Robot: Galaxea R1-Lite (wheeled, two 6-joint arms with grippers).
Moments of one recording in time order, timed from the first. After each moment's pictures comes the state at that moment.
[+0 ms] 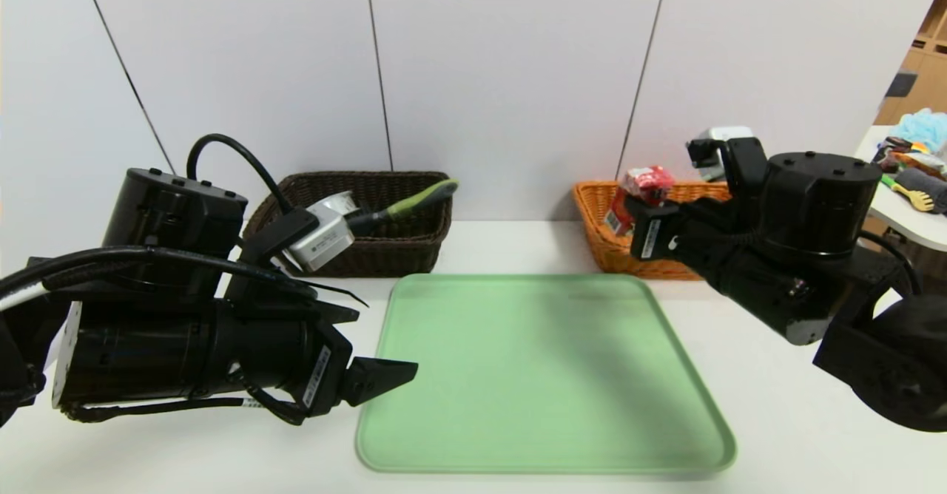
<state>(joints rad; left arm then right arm) -0.56 1.44 -0.82 -0.04 -0.23 0.02 0.44 1.72 -0.76 -0.88 -0.26 0.04</state>
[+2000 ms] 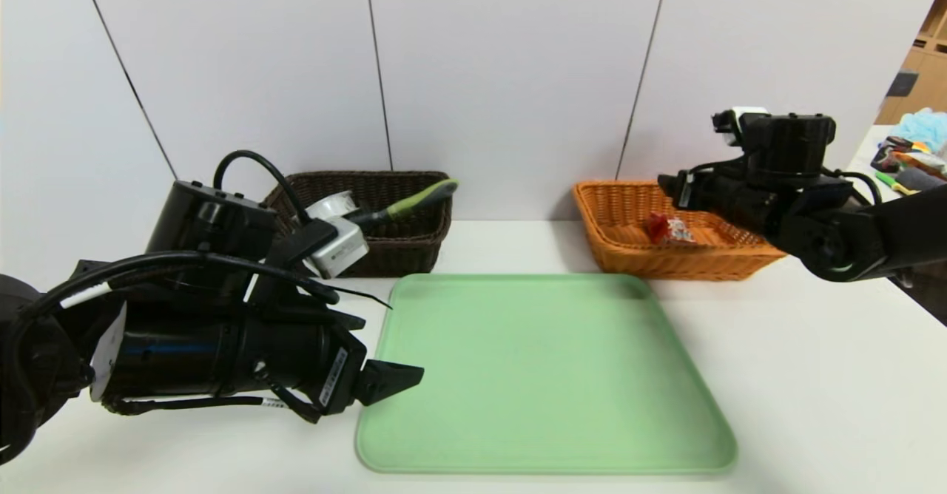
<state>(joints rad) -0.55 1.50 -0.82 -0.05 -0.23 0.01 0.13 1.95 -1.17 -0.56 -0.22 0.04</state>
